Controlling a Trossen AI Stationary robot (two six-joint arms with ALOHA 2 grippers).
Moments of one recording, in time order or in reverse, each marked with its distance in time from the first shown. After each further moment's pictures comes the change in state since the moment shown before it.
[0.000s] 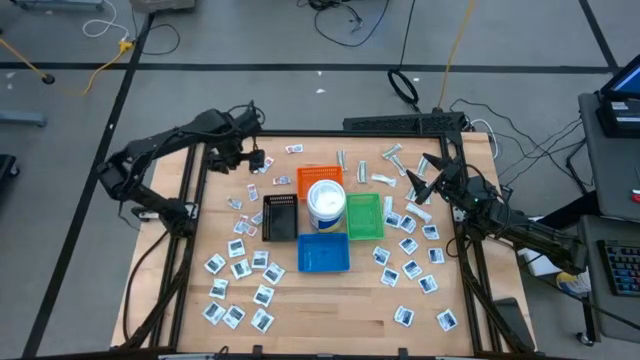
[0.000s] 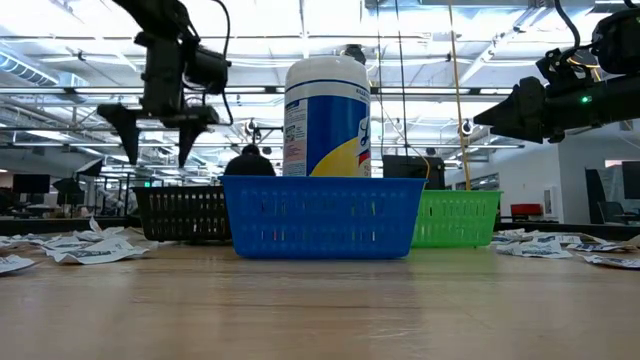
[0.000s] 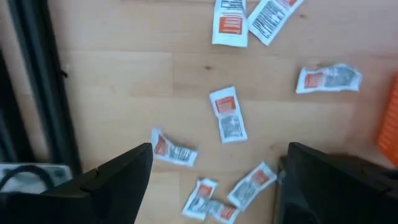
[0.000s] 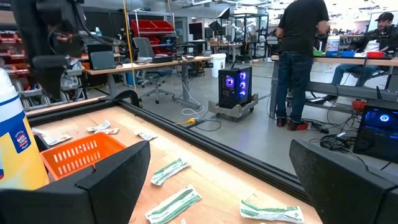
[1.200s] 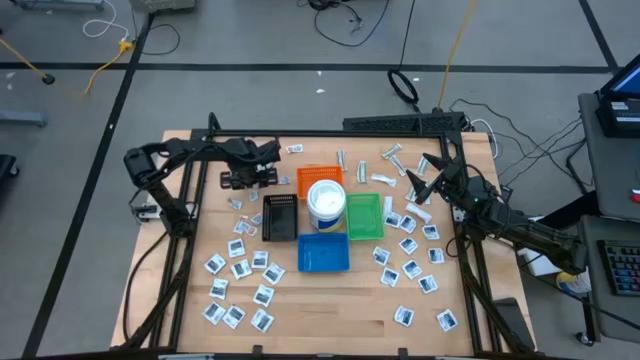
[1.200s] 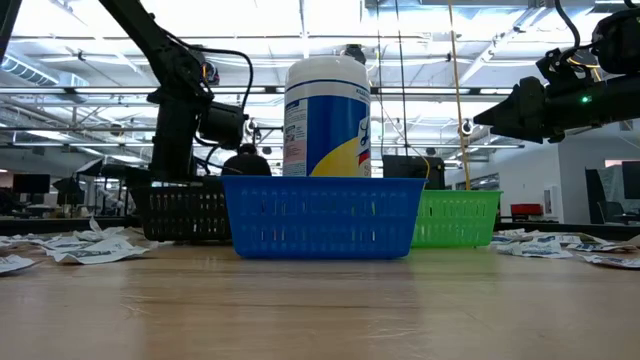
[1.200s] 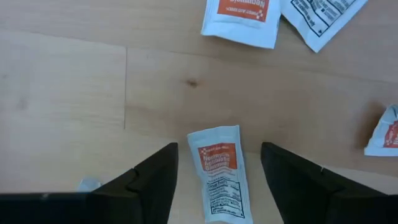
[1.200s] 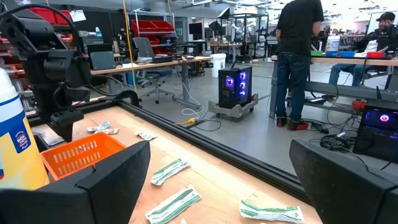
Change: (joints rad) left arm -0.139 0.219 -0.225 0.403 -0.103 -0.226; right arm 0.000 0.000 0.000 0.000 0.000 0.000
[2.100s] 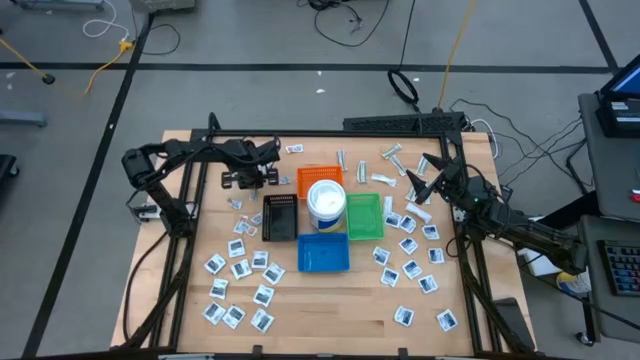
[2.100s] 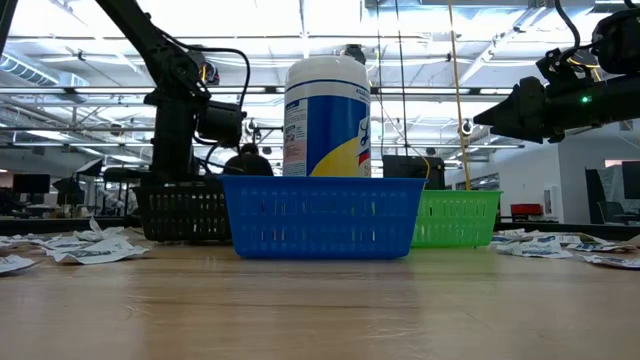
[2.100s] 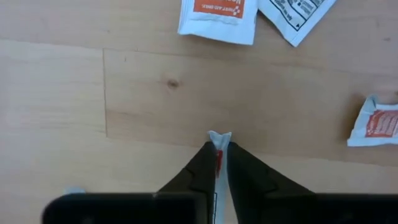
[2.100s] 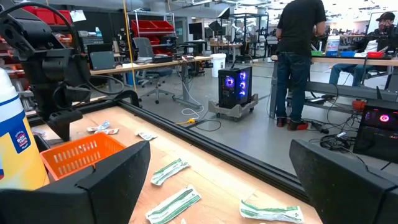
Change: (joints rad) left arm -0.002 -0.005 -0.044 0.061 0.053 0.040; right arm 0.000 0.000 0.000 0.000 0.000 0.000
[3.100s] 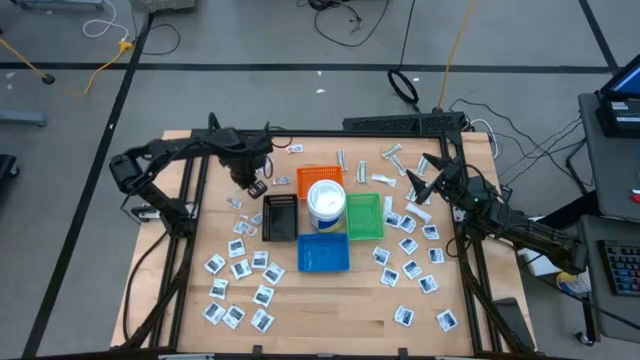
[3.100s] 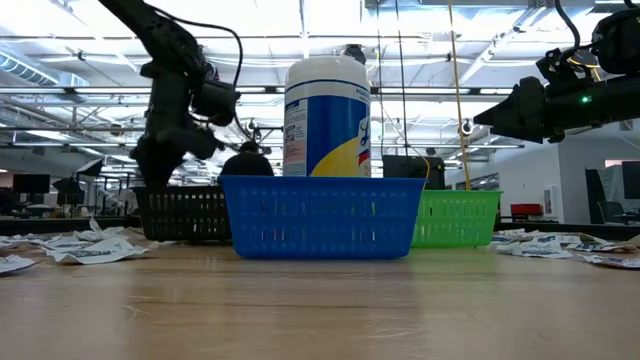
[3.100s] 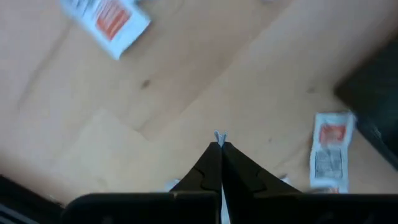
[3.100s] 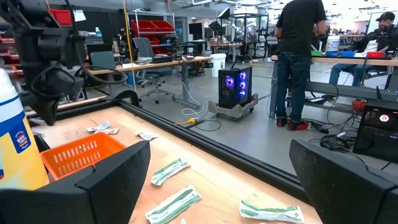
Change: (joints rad) left arm 0.044 -0.118 0.127 -0.290 0.074 0.983; right arm 0.000 0.000 0.000 0.000 0.000 0.000
